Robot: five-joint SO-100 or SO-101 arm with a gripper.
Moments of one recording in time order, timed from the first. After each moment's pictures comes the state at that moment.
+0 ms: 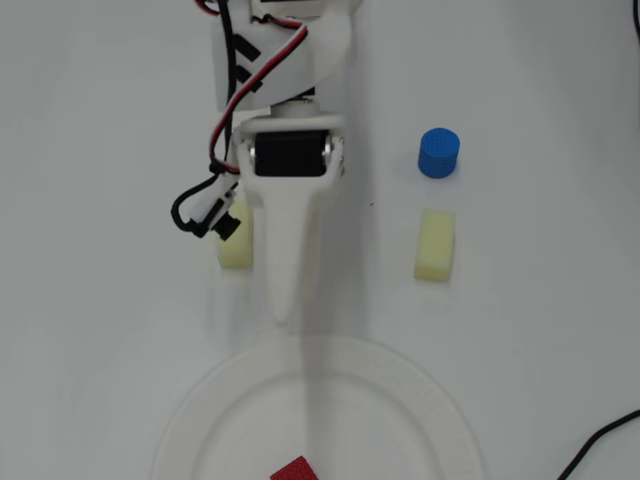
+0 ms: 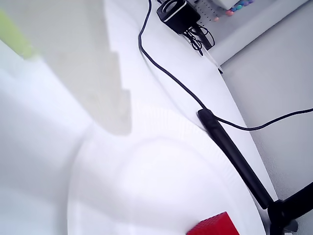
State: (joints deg) arm 1.9 96.2 107.1 26.7 2.5
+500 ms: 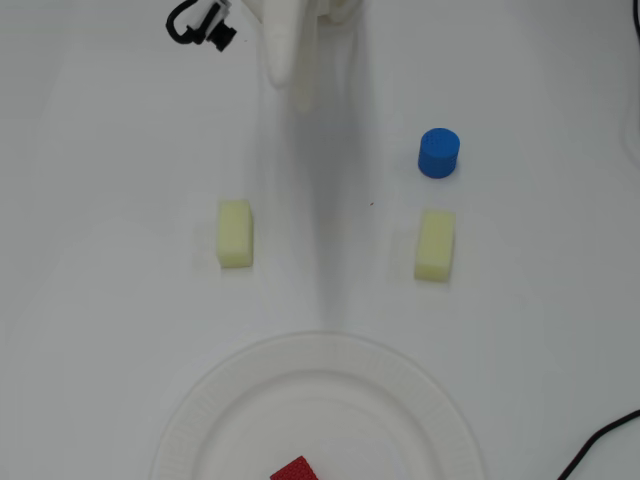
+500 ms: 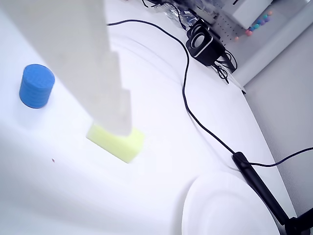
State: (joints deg) arm 1.1 143.3 128.7 58.5 1.1
